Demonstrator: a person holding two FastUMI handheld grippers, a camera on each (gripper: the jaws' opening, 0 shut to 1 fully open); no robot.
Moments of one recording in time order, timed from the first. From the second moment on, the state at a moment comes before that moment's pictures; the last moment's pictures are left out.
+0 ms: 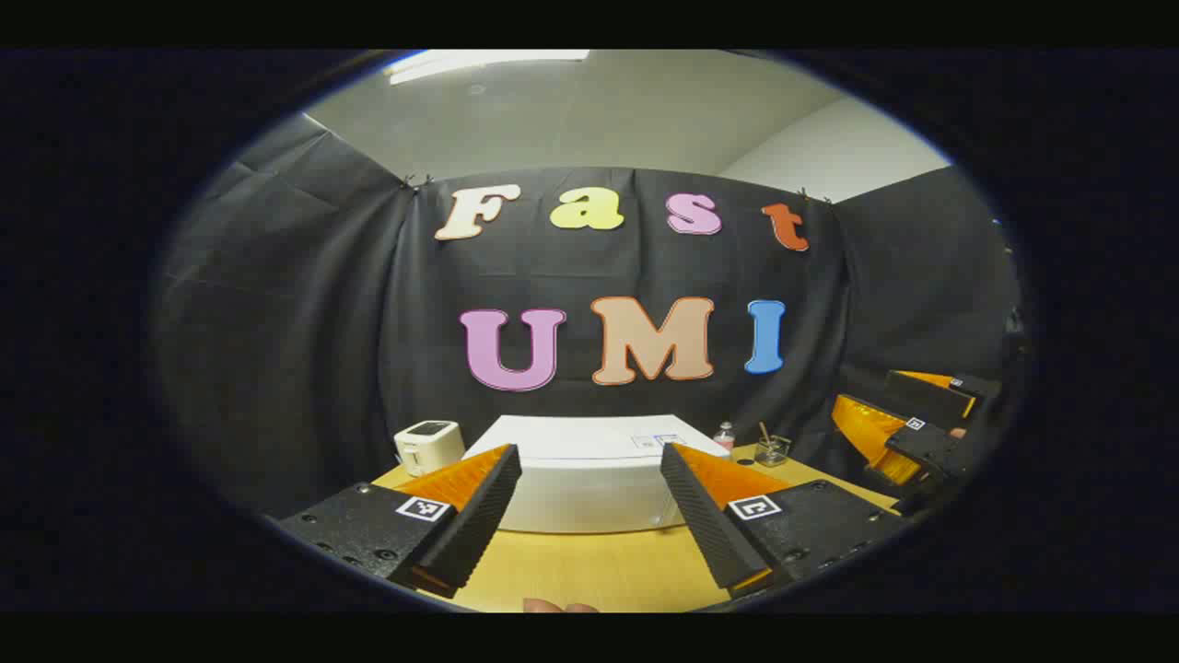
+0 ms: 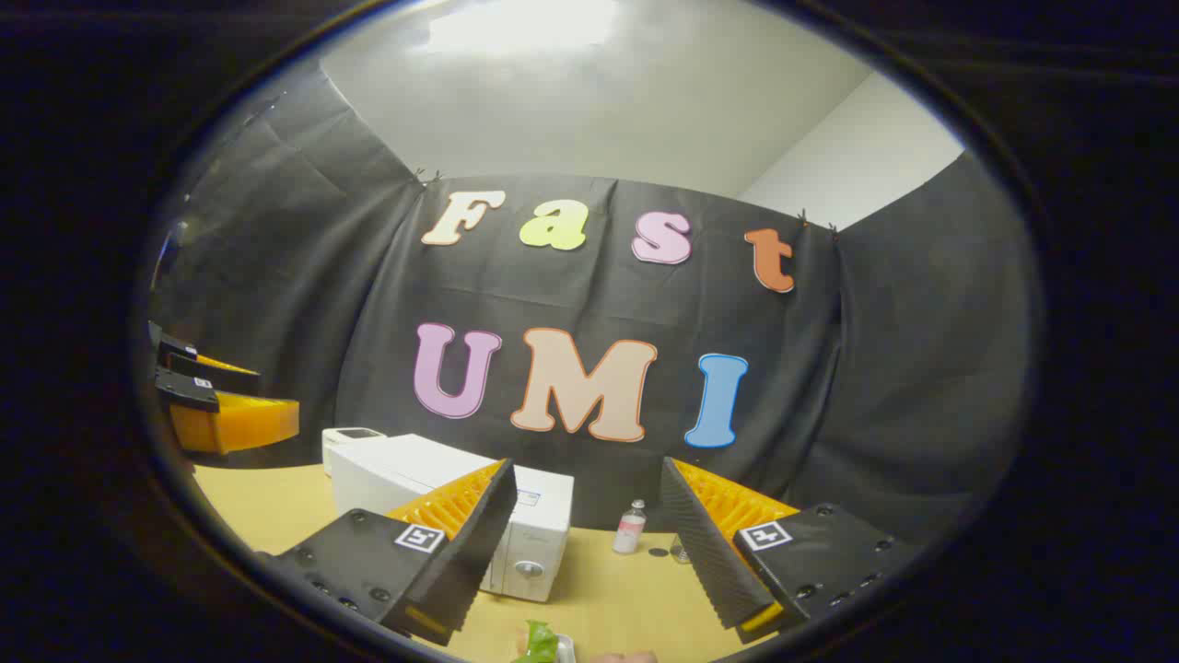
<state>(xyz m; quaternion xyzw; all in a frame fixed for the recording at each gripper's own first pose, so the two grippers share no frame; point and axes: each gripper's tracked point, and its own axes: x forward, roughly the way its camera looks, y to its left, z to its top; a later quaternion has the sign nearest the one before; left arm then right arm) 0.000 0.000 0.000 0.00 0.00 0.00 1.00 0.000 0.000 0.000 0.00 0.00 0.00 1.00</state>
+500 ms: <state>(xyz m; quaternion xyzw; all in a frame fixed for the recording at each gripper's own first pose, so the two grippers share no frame) 0.017 -0.009 -0.004 0.01 0.00 -0.01 1.00 0.011 -0.014 -0.015 0.01 0.02 0.00 1.00</state>
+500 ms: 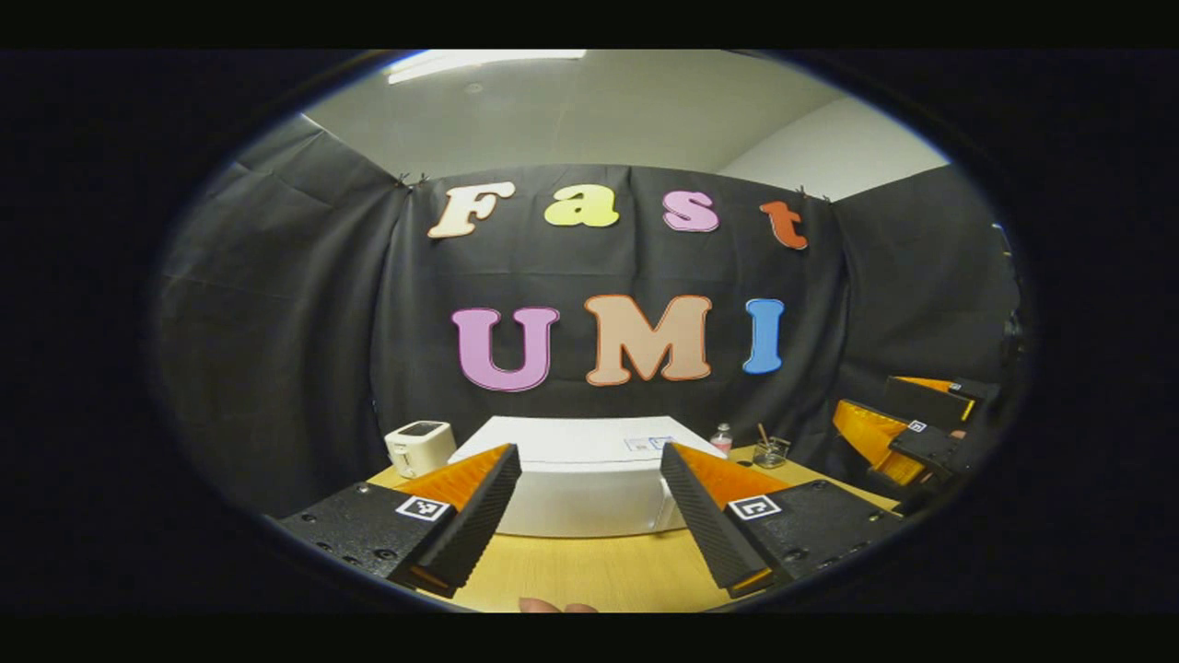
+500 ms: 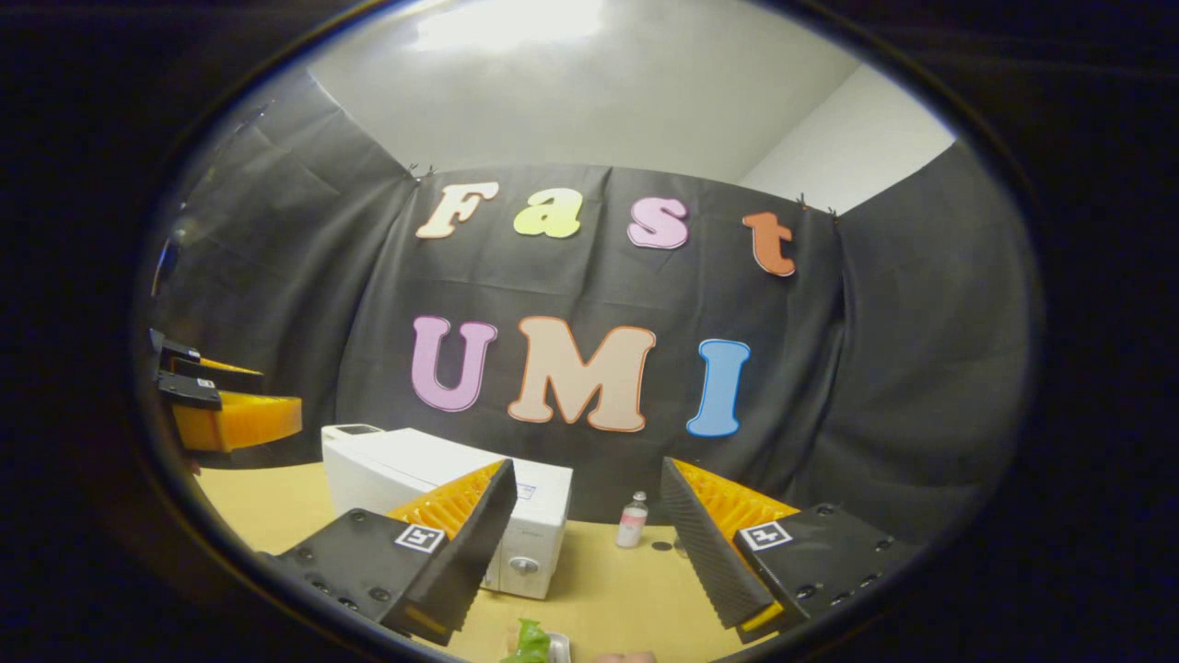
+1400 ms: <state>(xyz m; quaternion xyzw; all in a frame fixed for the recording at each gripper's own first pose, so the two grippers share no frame) 0.025 -0.006 -0.019 0.02 0.01 -0.01 1.00 0.014 -0.024 -0.021 0.02 0.03 -0.01 1.00</state>
